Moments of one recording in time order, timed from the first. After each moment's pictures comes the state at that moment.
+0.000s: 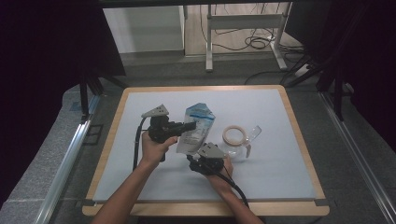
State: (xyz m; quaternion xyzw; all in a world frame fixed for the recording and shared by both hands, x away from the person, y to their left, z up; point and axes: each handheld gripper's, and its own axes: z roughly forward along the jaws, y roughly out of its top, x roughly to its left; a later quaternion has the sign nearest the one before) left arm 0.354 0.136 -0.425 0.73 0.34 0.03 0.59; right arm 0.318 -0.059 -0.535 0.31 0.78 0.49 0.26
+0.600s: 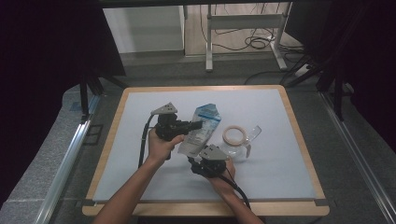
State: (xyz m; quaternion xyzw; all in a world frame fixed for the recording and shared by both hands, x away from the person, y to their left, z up) left arm 0.359 0.117 -0.421 0.75 0.33 0.03 0.58; right arm 0.309 -0.065 -0.530 0.31 0.78 0.49 0.25
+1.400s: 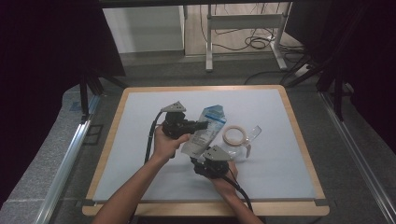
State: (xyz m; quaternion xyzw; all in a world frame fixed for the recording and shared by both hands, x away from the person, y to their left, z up) left arm 0.368 0.100 -0.419 0.76 0.33 0.03 0.55; right arm 0.308 -0.075 -0.534 0.32 0.77 0.49 0.25
